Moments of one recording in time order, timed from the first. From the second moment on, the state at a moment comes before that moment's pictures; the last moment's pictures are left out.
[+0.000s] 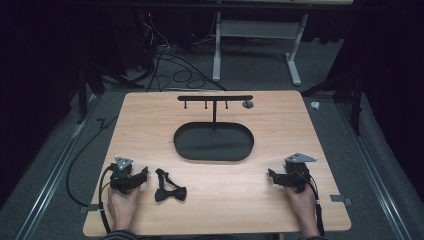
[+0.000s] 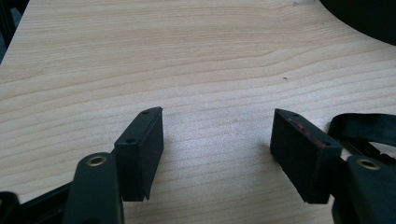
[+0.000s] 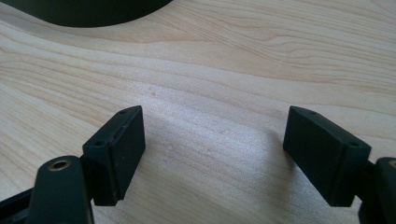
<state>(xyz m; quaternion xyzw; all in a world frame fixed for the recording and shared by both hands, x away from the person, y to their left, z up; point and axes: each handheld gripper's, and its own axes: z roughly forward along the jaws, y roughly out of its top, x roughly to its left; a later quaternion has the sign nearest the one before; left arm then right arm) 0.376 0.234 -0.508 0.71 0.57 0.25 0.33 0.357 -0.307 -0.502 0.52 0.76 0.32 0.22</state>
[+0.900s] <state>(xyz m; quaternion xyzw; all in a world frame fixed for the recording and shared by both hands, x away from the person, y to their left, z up) 0.368 0.239 -0.498 0.70 0.57 0.22 0.36 0.357 -0.307 -0.503 0.52 0.76 0.32 0.22</state>
